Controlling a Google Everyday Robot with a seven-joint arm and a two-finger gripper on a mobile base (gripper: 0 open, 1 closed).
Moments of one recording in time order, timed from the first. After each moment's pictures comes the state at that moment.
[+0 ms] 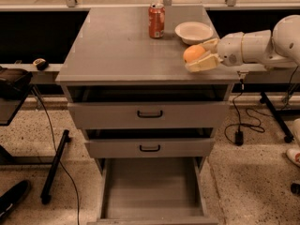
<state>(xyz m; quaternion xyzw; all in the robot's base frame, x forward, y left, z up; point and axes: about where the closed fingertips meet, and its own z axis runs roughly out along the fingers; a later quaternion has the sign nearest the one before) 0.717 -0.163 0.874 -0.49 0.67 0.21 0.51</state>
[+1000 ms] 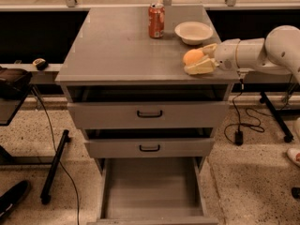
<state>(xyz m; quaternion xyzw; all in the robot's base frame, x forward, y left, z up) 0.740 -0.172 0.846 -0.46 0.69 0.19 0.52</state>
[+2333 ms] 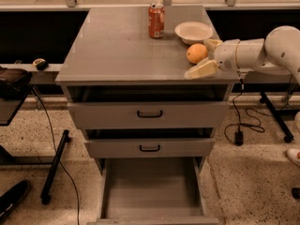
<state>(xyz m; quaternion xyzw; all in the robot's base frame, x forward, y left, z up) 0.740 -0.172 0.846 -0.46 0.69 0.18 0.52</state>
